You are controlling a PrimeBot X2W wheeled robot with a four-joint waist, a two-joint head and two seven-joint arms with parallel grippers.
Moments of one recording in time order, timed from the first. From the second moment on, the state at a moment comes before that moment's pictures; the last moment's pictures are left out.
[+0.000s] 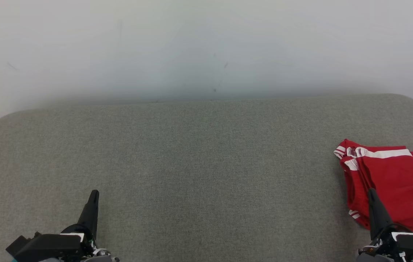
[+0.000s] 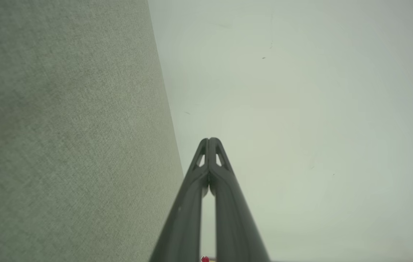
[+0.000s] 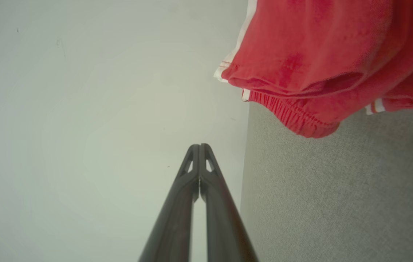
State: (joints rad) left arm -0.17 0.05 0.05 0.30 -1.61 -0.12 0.12; right arm -0.05 -0.05 -0.17 0.19 1.61 0.13 0.10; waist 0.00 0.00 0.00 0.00
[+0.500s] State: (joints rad) left arm -0.17 0.05 0.05 0.30 -1.61 -0.12 0.12; right arm -0.05 -0.05 -0.17 0.19 1.62 0.13 0.10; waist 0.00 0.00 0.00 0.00
